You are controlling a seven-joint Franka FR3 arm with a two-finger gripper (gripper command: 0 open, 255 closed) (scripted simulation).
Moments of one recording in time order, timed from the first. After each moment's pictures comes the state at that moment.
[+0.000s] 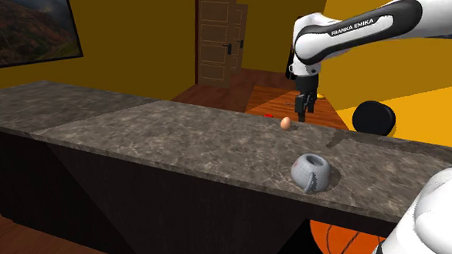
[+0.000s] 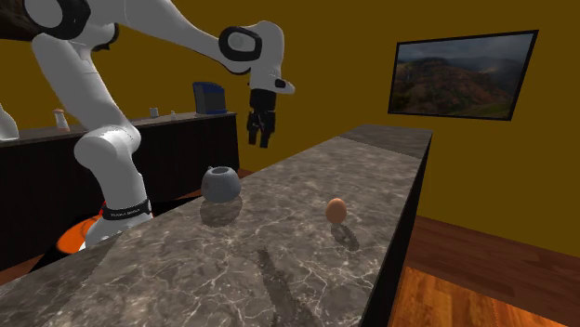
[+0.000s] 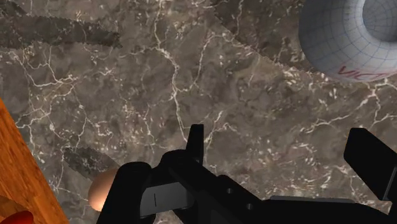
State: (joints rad) arm -0.10 -0.25 -0.18 -2.18 -0.23 1.76 -0.32
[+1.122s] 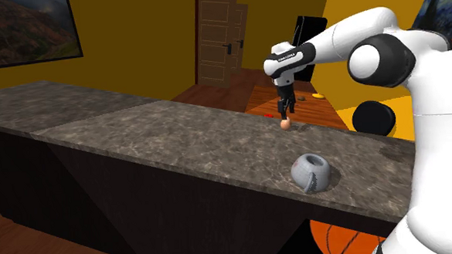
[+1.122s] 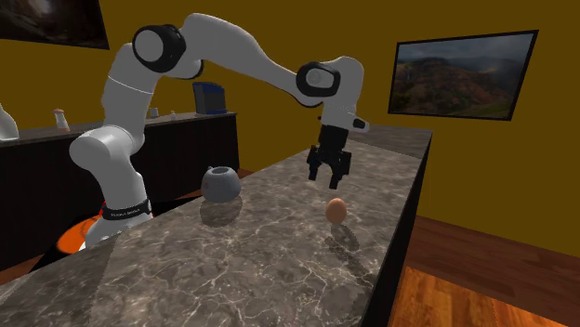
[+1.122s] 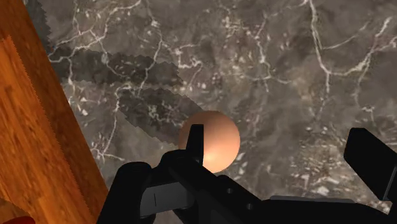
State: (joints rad) arm -0.22 0.48 -0.26 -1.50 -0.14 1.75 -0.56
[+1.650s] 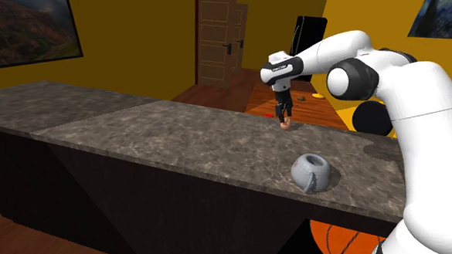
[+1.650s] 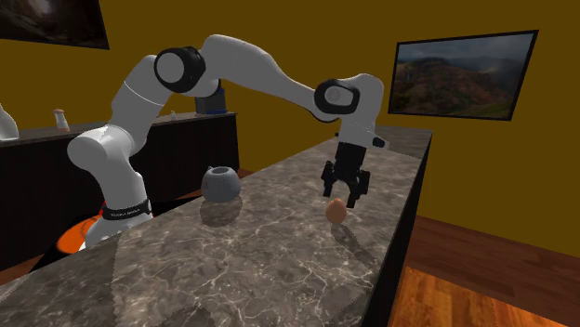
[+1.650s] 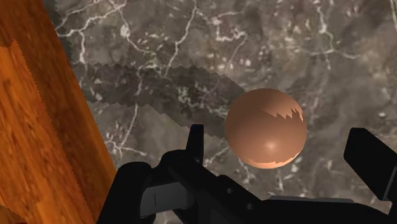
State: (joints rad) arm -0.29 0.69 -0.26 -1.26 -0.11 1.71 -0.61
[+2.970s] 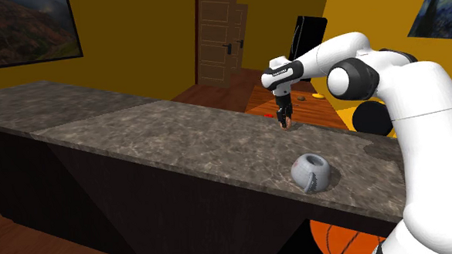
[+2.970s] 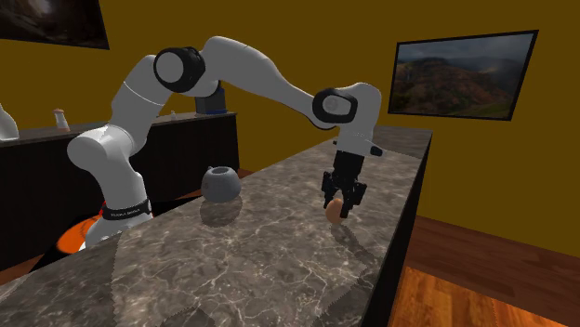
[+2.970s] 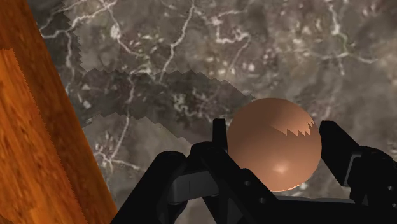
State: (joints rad) arm -0.29 0.69 -0.26 -1.32 -0.11 1.77 -0.61
